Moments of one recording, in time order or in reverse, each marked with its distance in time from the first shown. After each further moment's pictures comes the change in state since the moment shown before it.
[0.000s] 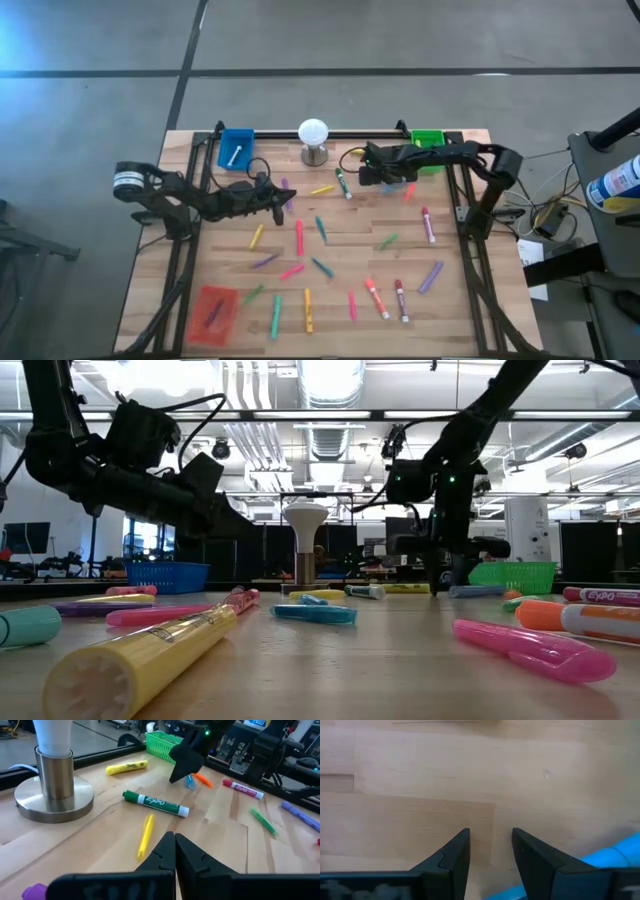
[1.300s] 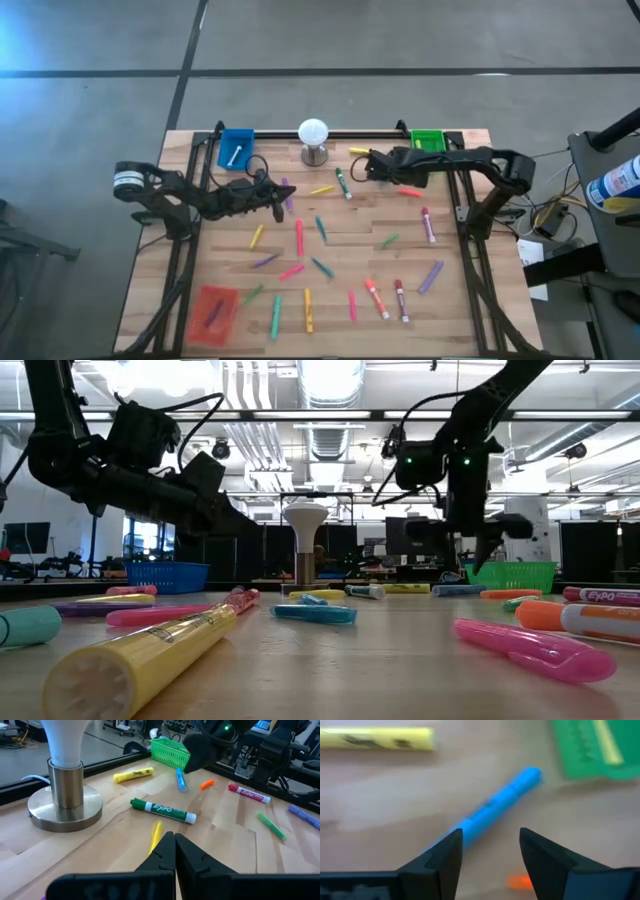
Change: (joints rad) left arm 0.031 0.000 0.000 0.022 0.000 0.032; right arm 0.074 -0.121 -0.027 -0.138 0.205 0.341
